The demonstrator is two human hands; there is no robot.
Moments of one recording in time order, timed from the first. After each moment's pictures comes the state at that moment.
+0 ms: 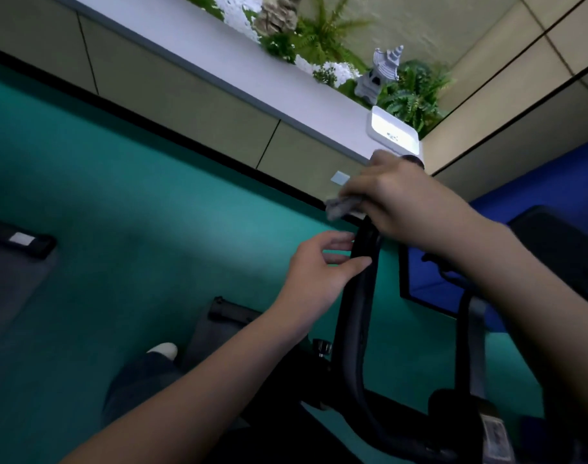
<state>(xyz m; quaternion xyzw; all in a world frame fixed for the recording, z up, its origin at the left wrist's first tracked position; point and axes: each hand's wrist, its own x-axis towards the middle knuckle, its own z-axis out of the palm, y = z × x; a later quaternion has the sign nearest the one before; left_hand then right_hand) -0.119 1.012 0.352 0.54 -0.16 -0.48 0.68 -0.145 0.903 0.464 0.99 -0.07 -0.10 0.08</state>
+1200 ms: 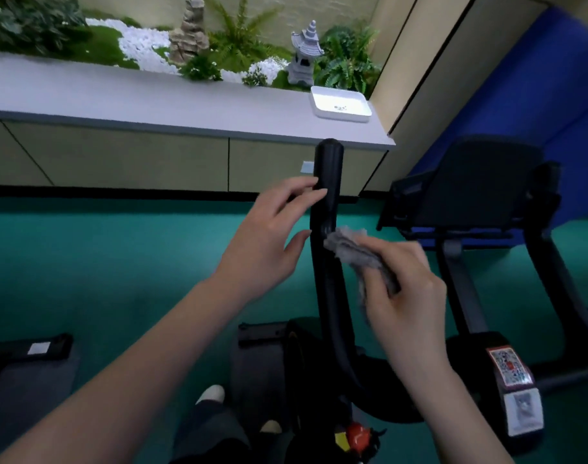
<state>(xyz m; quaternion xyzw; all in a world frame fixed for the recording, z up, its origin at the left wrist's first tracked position) -0.059 0.992 0.366 0.57 -0.70 -0.05 0.43 -0.240 0.998 0.399 0.81 -0.43 0.39 -0.13</state>
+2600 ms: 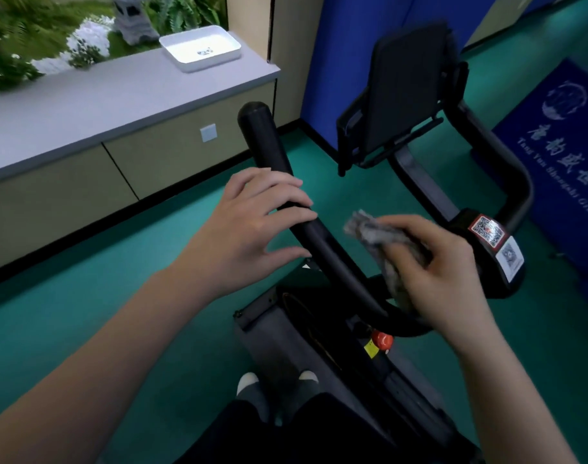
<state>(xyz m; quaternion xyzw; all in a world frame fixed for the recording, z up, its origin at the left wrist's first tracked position) -0.019 0.951 0.368 0.28 -0.92 -0.04 0.28 -0.233 1.044 0.399 0.62 -0.66 0.38 -0.20</state>
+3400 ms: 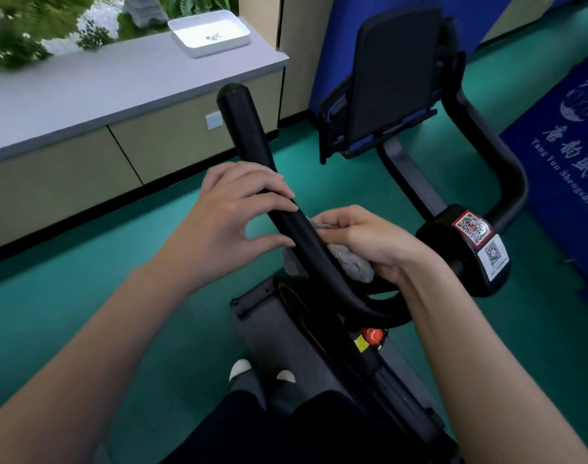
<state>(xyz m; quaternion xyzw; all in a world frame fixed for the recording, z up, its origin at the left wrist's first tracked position) -0.031 0.963 0.366 0.35 -0.88 -0.13 0.30 -0.242 0.985 0.378 0.51 -0.58 0.19 -0.60</state>
